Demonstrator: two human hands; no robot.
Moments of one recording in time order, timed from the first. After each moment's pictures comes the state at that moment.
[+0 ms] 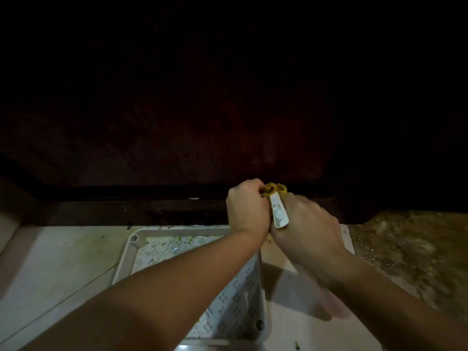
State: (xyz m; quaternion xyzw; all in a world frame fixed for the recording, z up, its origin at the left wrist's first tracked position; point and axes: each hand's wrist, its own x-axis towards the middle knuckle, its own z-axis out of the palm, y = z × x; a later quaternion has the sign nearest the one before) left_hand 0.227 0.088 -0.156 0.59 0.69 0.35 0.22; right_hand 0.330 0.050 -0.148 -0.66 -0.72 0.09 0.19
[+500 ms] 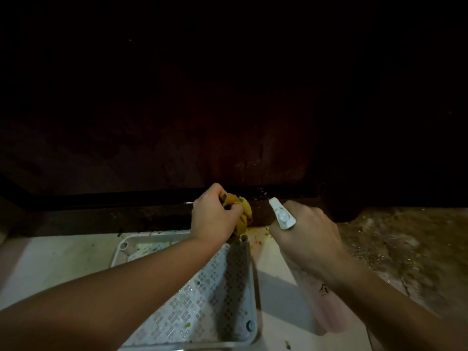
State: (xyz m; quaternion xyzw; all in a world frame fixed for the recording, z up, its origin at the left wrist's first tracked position) left_hand 0.187 0.080 -0.164 0.58 0.69 0.34 0.25; right_hand 0.357 0.040 -0.147 -0.68 -0.68 0.18 0.22
